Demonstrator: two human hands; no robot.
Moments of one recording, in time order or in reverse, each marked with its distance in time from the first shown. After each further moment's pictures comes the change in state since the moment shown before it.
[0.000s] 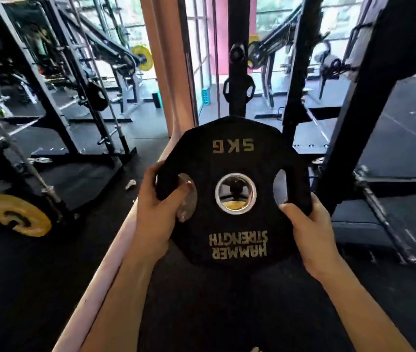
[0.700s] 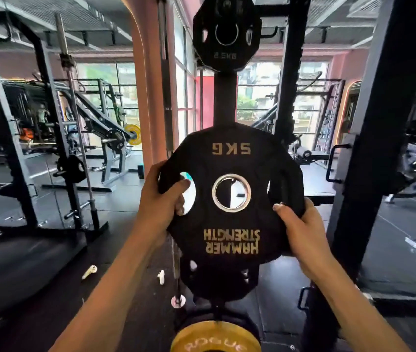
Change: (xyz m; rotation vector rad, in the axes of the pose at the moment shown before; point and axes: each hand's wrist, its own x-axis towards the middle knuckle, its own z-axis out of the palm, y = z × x) left_hand 0.297 0.029 0.117 -0.157 -0.108 0.225; right_hand 0.263 -0.125 0.051 -0.051 0.031 -0.320
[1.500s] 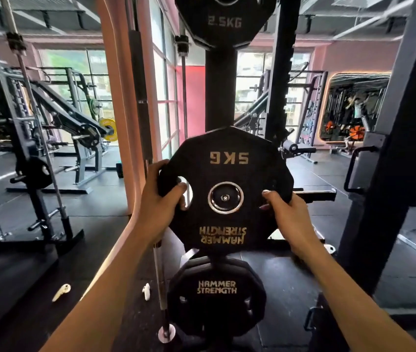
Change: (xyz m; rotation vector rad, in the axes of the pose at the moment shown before) left_hand 0.181 -0.122 0.005 0.197 -0.094 0.077; right_hand 0.189 0.074 0.056 -0.219 0.077 0.026
